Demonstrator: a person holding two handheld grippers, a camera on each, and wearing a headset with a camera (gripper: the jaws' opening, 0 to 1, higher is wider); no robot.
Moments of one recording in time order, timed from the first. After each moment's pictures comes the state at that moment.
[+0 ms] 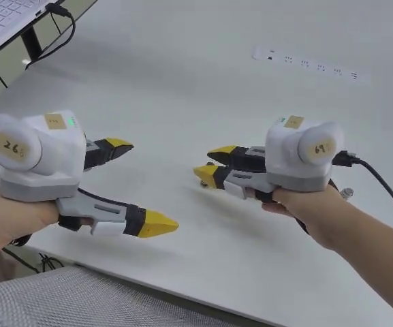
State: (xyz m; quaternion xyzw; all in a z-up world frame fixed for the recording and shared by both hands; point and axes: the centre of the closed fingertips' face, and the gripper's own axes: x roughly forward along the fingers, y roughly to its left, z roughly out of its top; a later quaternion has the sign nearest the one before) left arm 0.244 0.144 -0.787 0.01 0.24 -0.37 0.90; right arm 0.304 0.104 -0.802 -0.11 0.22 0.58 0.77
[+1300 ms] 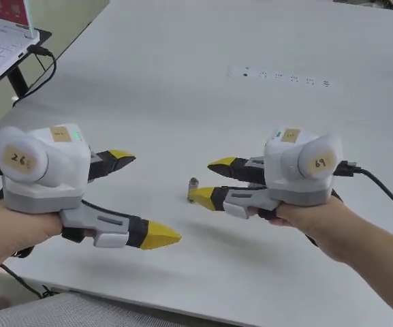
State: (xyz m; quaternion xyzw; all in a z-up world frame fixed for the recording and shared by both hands) left arm 0.246 0.121 -0.762 0.05 0.24 -0.40 0.88; right arm 0.284 0.081 -0.775 -0.12 0.20 0.59 0.78
